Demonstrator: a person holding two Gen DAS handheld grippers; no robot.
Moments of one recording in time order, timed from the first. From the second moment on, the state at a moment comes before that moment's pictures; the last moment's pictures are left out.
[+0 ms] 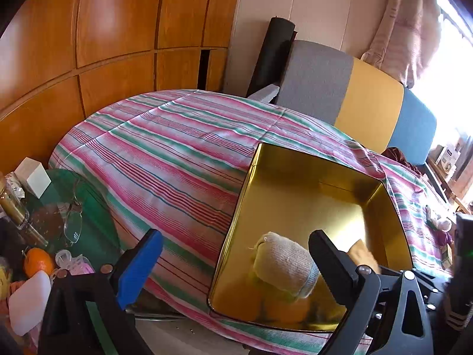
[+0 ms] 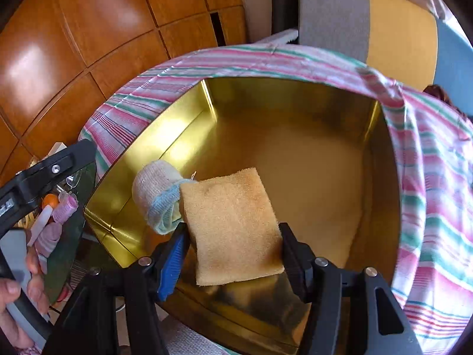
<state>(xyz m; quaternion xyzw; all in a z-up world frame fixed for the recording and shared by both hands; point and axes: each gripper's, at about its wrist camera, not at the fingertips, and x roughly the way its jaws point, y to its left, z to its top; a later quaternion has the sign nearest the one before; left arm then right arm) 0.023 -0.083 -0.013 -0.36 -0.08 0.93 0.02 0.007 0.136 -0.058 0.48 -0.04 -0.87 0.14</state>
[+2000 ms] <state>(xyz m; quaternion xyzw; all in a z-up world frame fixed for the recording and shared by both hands) 0.111 0.238 0.000 -0.38 0.12 0.85 0.35 0.161 0.584 -0.062 0.34 -0.17 -0.87 -0.32</state>
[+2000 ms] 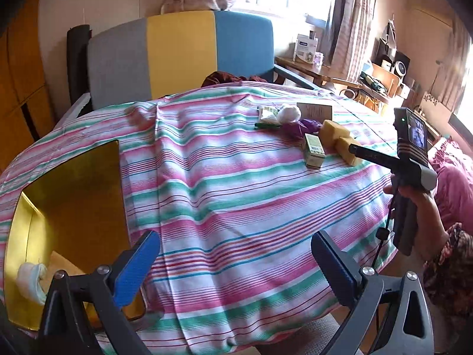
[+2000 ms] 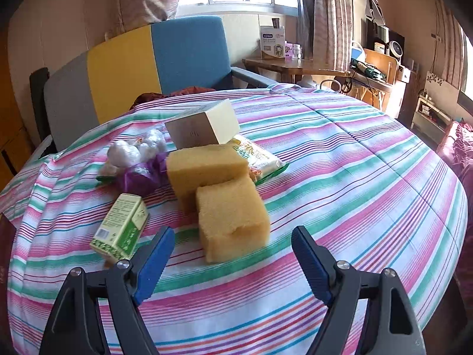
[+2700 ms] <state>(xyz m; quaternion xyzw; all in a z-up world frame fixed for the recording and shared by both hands) 0.097 0.329 -0.031 -0.41 0.16 0.81 0.38 0.152 0.599 -0.087 0.33 -0.20 -0.87 -0.30</state>
